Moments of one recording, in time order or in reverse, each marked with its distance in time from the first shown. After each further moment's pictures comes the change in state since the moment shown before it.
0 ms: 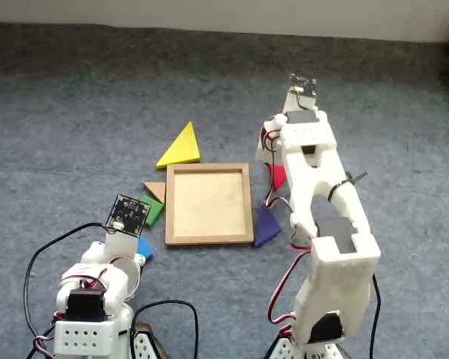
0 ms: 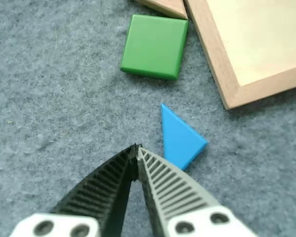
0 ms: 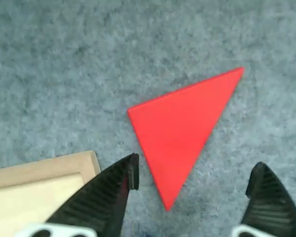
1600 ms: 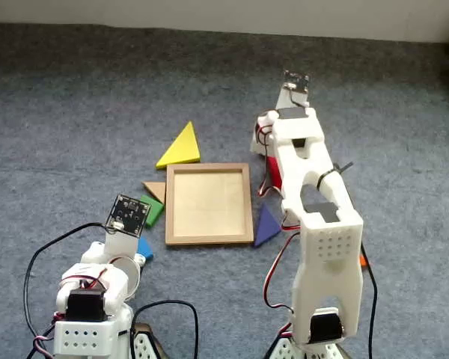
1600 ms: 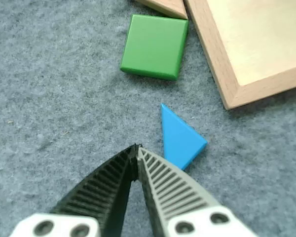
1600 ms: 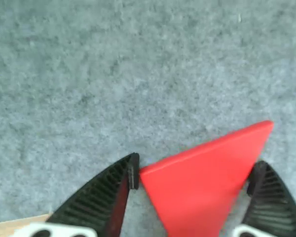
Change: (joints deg) left arm 0.0 0.0 0.0 0.0 0.0; right arm -0.1 14.8 -13.0 -1.8 -0.5
